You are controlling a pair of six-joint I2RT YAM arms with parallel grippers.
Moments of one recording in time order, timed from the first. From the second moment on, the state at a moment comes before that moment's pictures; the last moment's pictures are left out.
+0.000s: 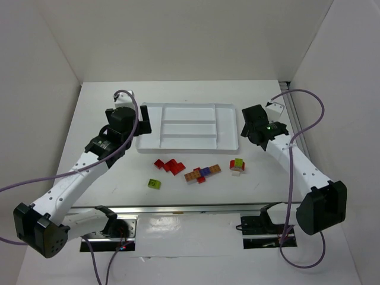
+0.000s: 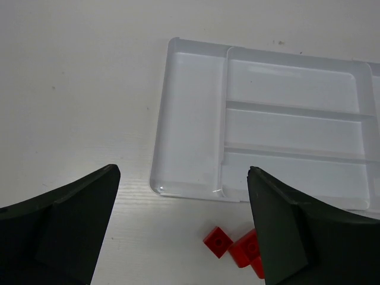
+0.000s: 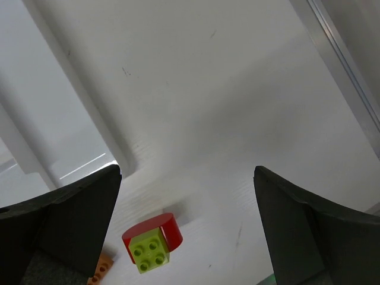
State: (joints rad) left arm -0.47 1.12 1.03 -0.37 -0.48 -0.32; right arm 0.32 1.29 1.09 -0.78 0.67 0.66
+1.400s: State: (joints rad) left arm -0.56 1.37 1.11 -0.49 -0.38 -0.37; right arm 0.50 1.26 0.83 -0.72 0.34 0.64
